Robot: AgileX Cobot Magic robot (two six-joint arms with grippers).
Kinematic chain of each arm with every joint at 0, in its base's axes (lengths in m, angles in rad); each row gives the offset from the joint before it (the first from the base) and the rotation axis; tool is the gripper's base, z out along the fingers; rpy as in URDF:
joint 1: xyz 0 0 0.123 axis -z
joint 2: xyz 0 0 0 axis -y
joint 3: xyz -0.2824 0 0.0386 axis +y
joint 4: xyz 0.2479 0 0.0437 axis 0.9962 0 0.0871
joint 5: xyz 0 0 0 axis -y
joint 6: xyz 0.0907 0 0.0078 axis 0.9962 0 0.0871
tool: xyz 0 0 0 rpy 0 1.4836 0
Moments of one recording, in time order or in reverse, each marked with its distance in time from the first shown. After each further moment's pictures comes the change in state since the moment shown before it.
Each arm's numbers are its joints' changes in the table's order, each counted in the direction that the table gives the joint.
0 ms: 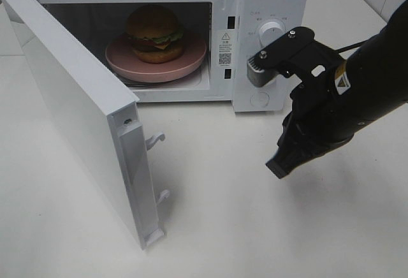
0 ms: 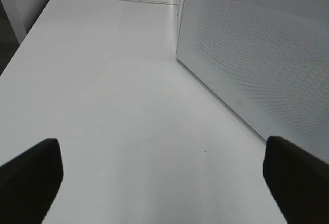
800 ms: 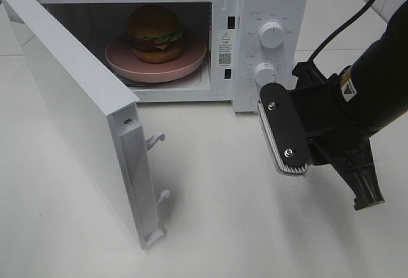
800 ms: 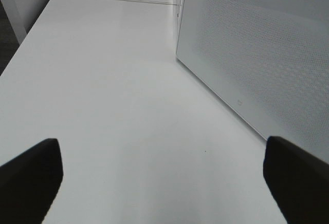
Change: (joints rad) left arm 0.000 0.000 0.000 0.000 0.000 0.000; right arm 0.000 0.000 0.000 -0.015 -0.082 -0.986
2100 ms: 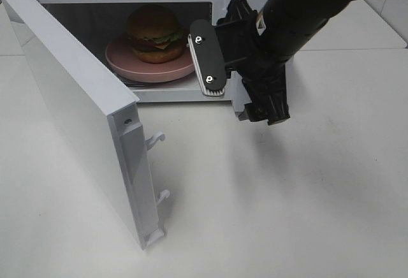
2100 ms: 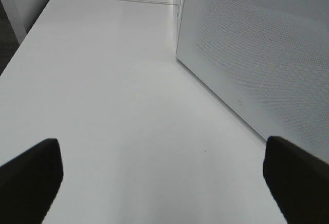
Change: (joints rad) left arm 0.000 0.000 0.000 0.000 0.000 0.000; right arm -0.036 -0.297 -0.406 -0.115 0.078 0.022
